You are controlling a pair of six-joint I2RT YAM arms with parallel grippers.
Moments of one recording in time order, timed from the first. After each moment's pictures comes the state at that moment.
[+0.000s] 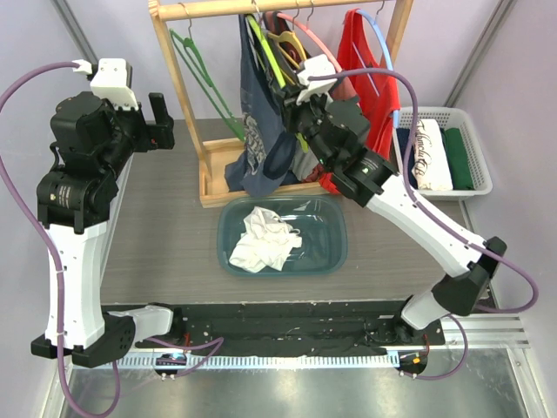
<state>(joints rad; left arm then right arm) -0.19 1.23 1.97 -0.93 -0.13 -0.02 0.81 1.55 1.73 0.03 0.35 -0.08</state>
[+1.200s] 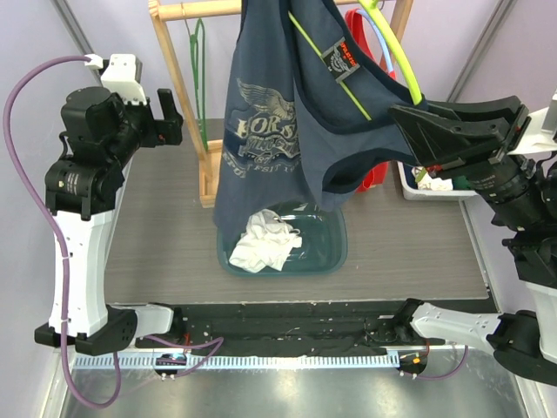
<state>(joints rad) -0.19 1.28 1.99 -0.93 -0.07 -0.05 0.81 1.01 1.90 -0.30 -0.10 0.01</state>
